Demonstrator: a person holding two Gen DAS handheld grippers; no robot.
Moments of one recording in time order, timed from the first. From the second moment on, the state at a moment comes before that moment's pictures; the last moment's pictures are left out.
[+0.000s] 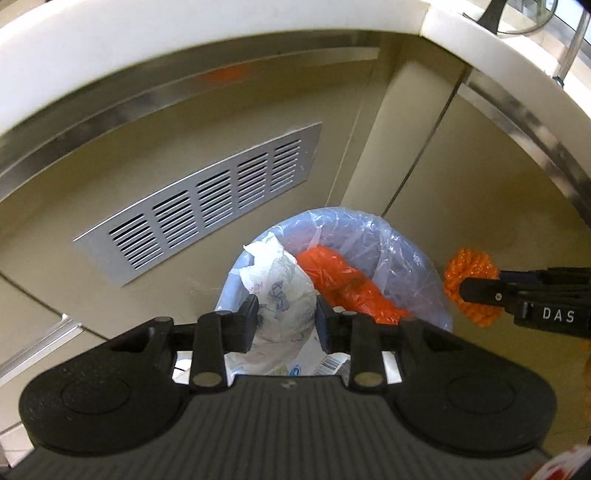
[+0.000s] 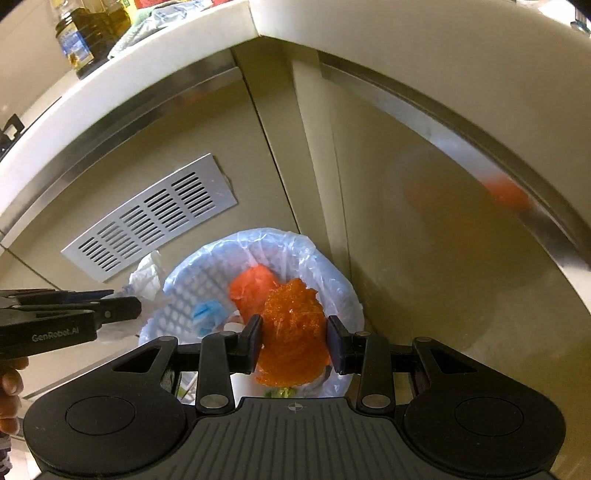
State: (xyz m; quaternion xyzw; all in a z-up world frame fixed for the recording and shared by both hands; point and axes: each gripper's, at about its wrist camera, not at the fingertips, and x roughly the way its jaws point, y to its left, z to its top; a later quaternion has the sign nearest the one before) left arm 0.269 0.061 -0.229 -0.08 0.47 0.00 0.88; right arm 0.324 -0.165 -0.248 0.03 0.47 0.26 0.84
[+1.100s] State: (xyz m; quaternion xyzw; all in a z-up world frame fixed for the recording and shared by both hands) left arm 0.251 0.064 -0.230 -0.12 0.48 0.00 0.87; right arm 0.321 -0.149 -0.274 0.06 0.51 0.27 0.81
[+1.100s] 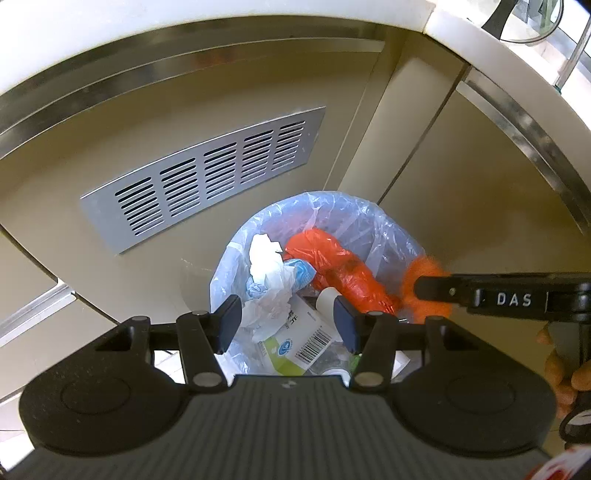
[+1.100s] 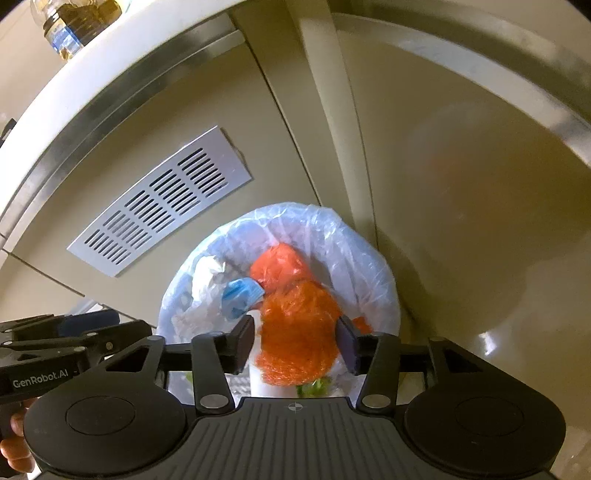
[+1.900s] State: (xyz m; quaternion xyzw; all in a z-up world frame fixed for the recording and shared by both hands) left arm 0.240 0.072 -0.233 -0.13 0.48 0.01 0.87; right arm 0.312 -0.158 -0.291 0.02 0.51 0.24 0.83
